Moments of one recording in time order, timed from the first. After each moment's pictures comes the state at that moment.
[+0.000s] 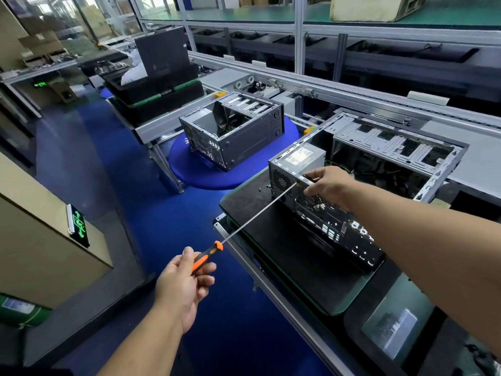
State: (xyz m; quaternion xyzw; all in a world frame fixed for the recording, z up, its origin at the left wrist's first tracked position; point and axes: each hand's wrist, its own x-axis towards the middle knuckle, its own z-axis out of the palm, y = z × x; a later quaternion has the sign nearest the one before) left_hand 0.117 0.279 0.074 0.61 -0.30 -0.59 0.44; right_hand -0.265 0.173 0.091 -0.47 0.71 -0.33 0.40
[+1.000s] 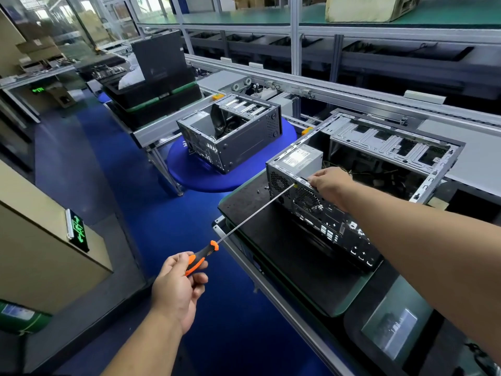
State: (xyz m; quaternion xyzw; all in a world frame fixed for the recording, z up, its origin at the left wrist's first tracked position) left_hand 0.121 0.273 0.070 0.61 -0.30 -0.56 0.47; right_hand -0.266 0.167 0.081 -0.41 0.76 -0.37 0.34
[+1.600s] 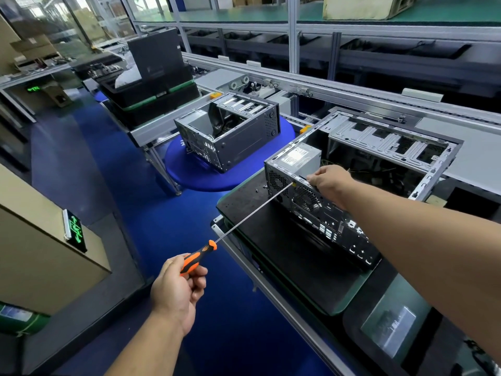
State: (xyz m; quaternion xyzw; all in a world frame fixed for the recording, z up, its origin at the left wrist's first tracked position) left_hand 0.119 0.276 0.067 0.60 -0.31 -0.56 0.48; right_hand -0.269 0.167 0.078 -0.40 0.76 -0.39 0.34
